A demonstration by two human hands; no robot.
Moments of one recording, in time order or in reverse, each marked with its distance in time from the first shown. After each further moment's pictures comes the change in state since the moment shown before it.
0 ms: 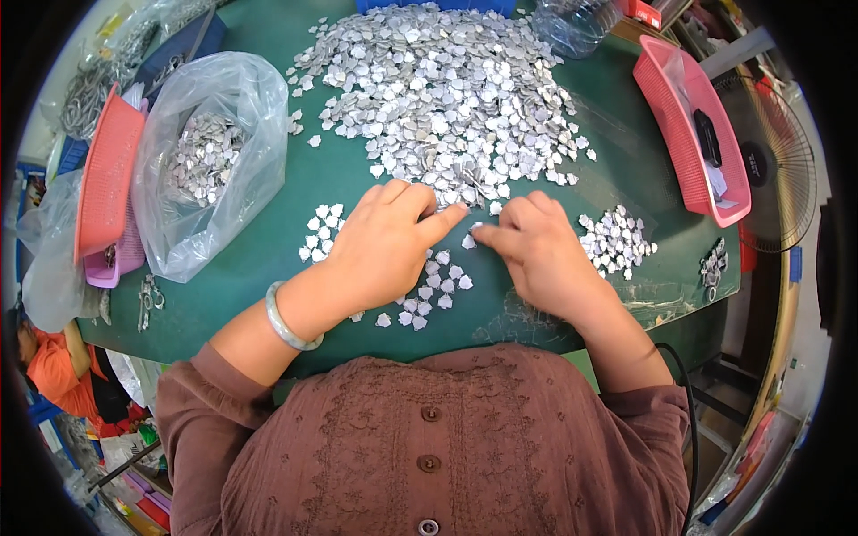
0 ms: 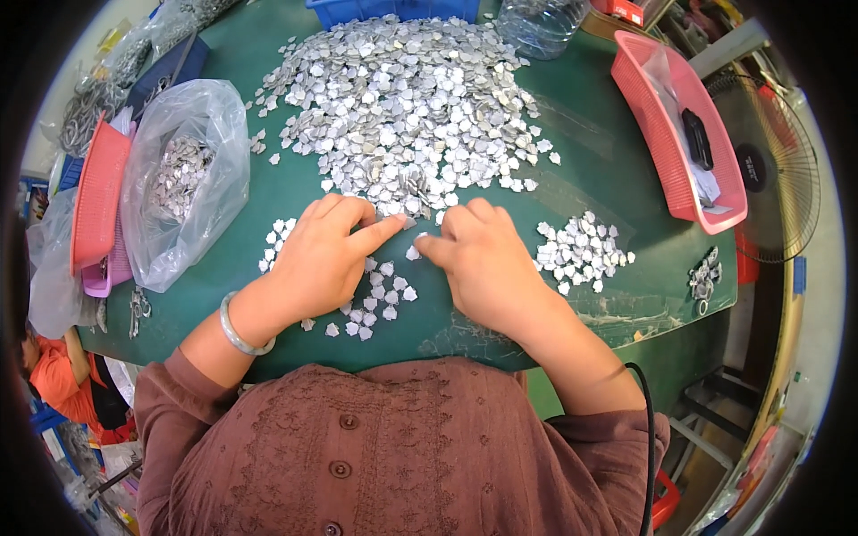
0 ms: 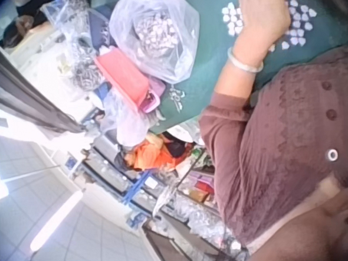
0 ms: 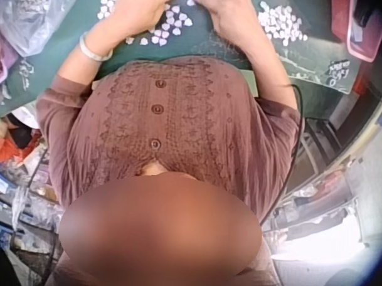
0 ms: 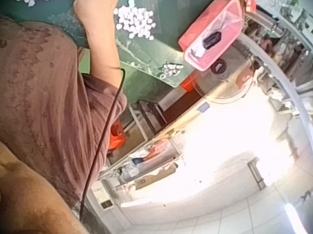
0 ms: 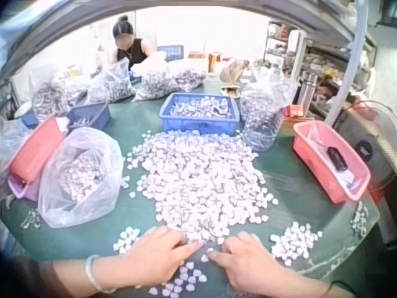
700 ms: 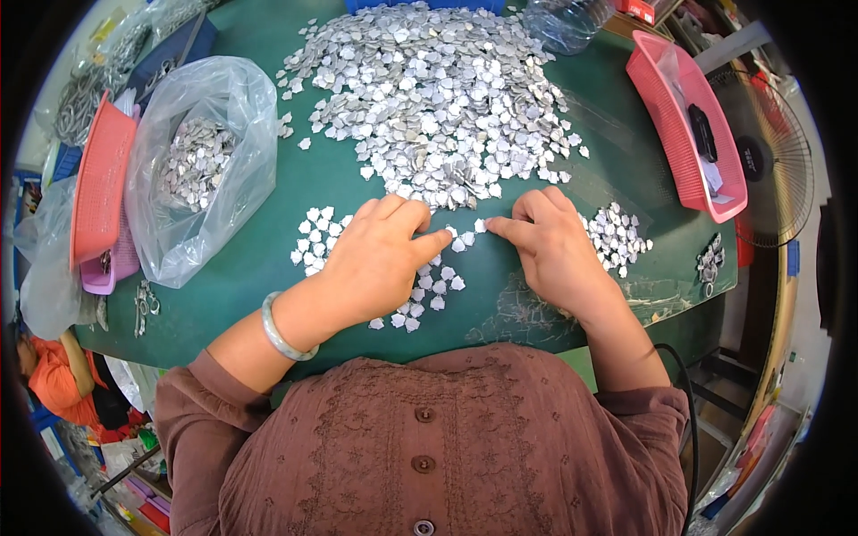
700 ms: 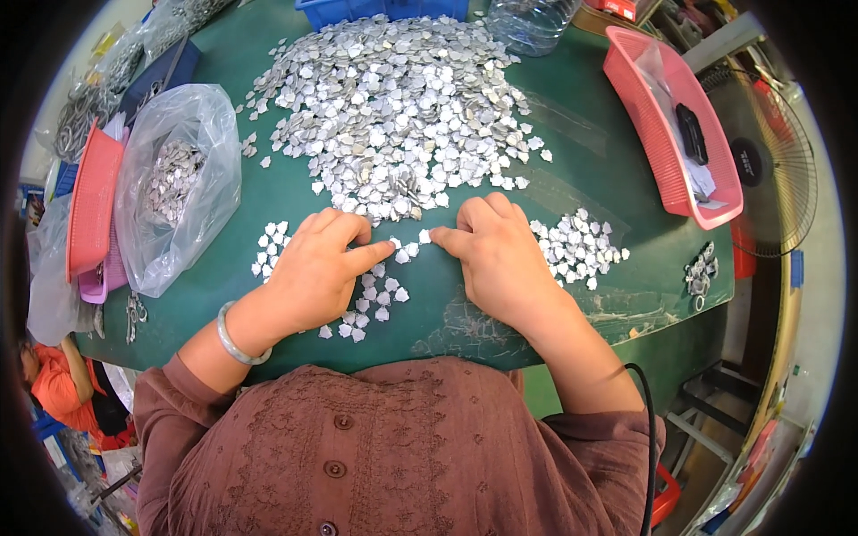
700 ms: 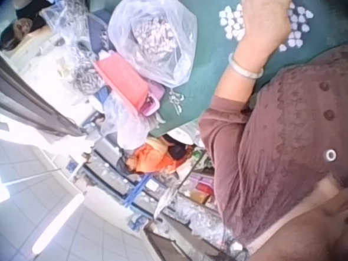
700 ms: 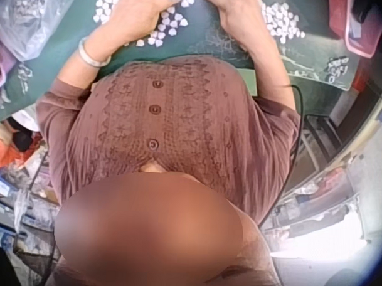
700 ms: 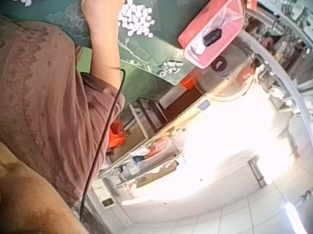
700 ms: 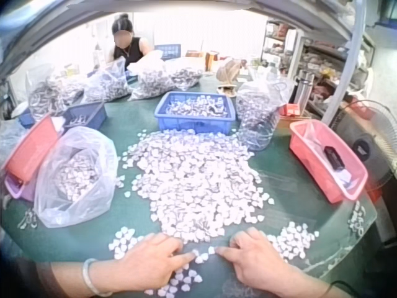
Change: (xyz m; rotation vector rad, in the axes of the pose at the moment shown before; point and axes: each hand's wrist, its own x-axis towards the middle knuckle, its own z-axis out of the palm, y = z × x) left_hand -0.007 0.004 0.002 -0.008 -0.071 0.016; right_hand -0.009 0.008 -0.010 0.015 0.004 0.093
